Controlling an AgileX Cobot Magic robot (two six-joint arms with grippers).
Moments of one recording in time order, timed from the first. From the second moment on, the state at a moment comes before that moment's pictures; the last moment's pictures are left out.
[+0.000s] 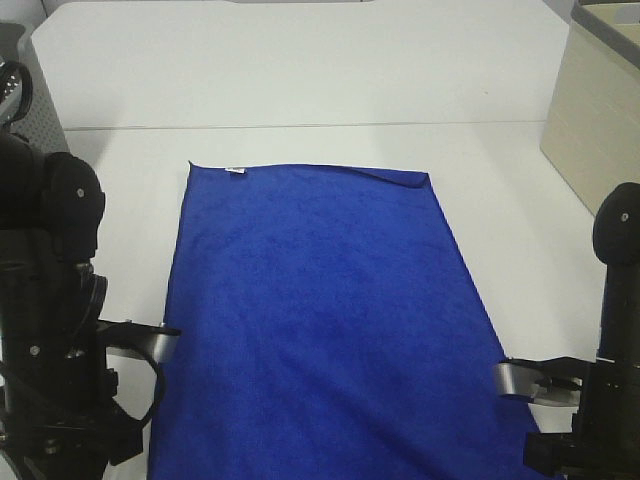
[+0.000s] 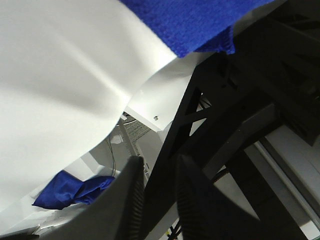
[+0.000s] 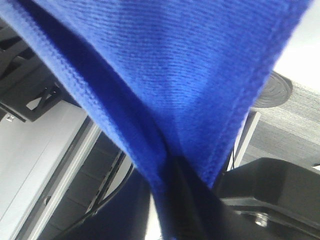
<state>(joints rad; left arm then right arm) -0.43 1.98 -0.91 -0.40 1.21 0.37 0.24 1.92 -0.64 0.44 1.18 -0.32</state>
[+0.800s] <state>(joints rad) -0.43 1.93 -0.97 -0.41 1.21 0.33 0.24 1.92 -0.73 0.47 1.21 -0.27</state>
